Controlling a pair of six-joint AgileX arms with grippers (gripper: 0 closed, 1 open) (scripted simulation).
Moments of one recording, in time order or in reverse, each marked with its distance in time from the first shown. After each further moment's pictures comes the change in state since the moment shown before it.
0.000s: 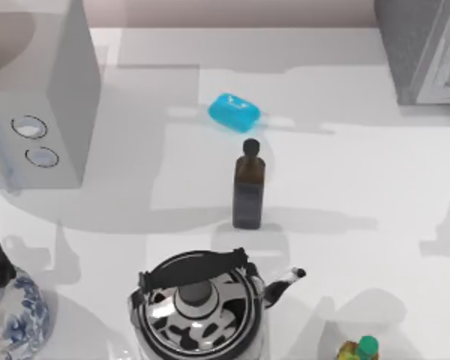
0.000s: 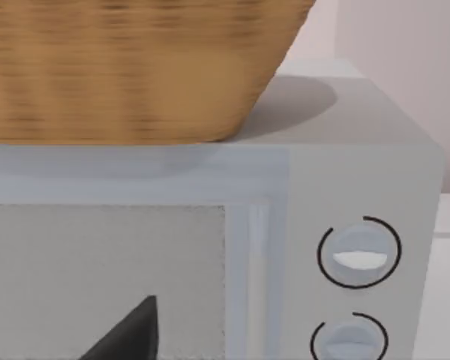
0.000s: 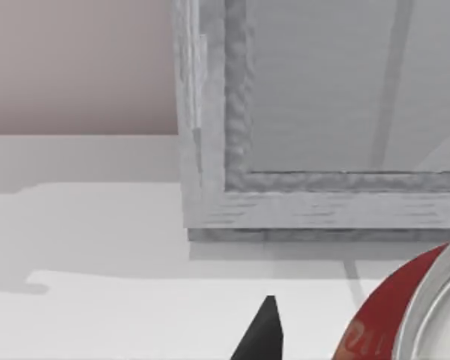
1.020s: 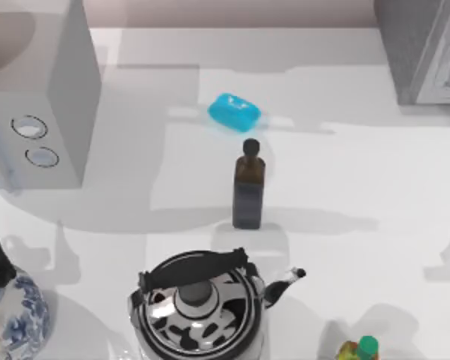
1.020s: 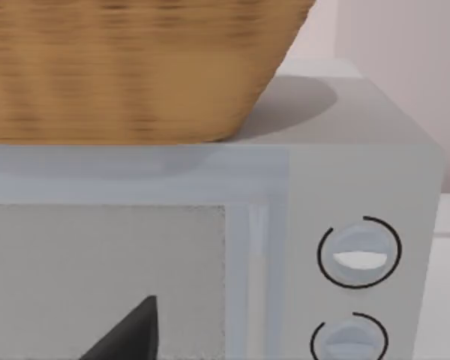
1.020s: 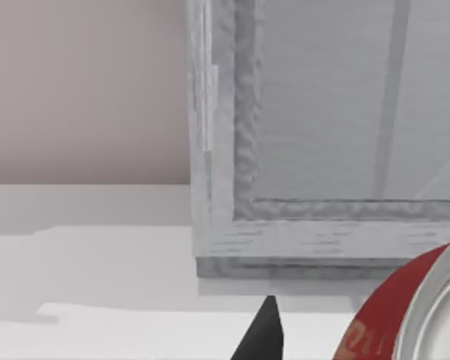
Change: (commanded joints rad) left arm 0.000 0.000 0.000 0.000 0.000 0.000; right arm 0.017 -0.332 -0.187 0.004 0.004 -0.001
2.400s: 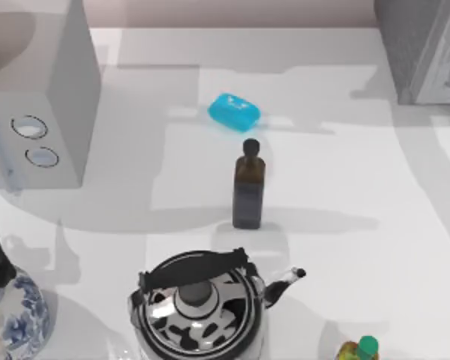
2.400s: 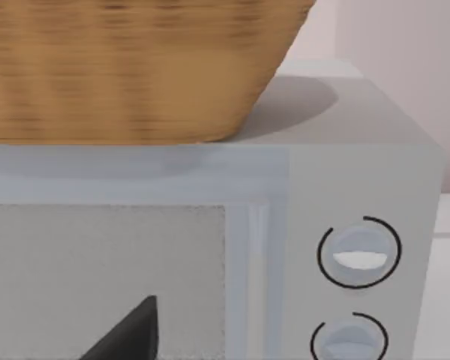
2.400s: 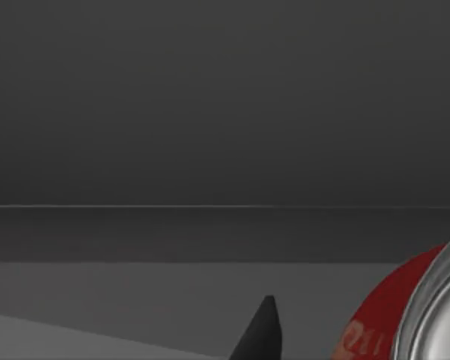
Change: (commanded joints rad) left arm 0.000 0.000 0.000 0.000 0.000 0.000; right arm 0.171 1.261 1.680 -0.399 0.191 0.016
